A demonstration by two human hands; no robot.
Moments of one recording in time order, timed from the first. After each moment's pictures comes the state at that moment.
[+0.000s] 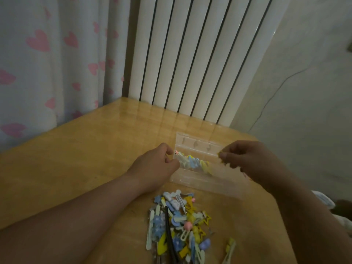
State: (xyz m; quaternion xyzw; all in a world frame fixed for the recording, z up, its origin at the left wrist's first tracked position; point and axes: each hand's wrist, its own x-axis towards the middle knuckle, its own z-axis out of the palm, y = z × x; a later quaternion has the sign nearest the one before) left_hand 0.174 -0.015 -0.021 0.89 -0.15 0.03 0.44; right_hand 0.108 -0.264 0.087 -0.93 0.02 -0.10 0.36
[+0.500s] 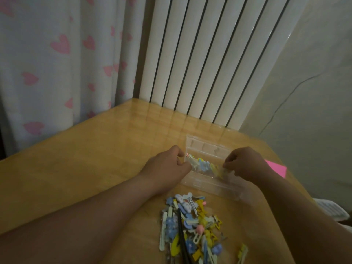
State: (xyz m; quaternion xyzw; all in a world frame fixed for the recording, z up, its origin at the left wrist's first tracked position) left_hand 0.175 -0.015 -0.022 0.89 -0.14 0.03 0.44; right_hand 0.181 -0.271 0.051 -0.98 0.11 -0.06 0.17
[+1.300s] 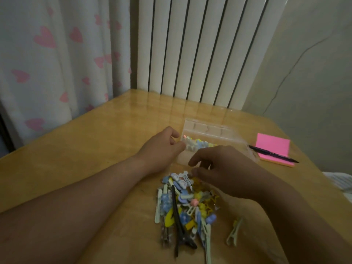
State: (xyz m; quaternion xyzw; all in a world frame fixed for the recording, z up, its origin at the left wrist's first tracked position) left_hand 0.170 -0.015 -0.013 0.88 -0.14 0.04 0.46; right_hand 0.077 -0.206 0.052 -0.98 -0.17 0.00 0.13
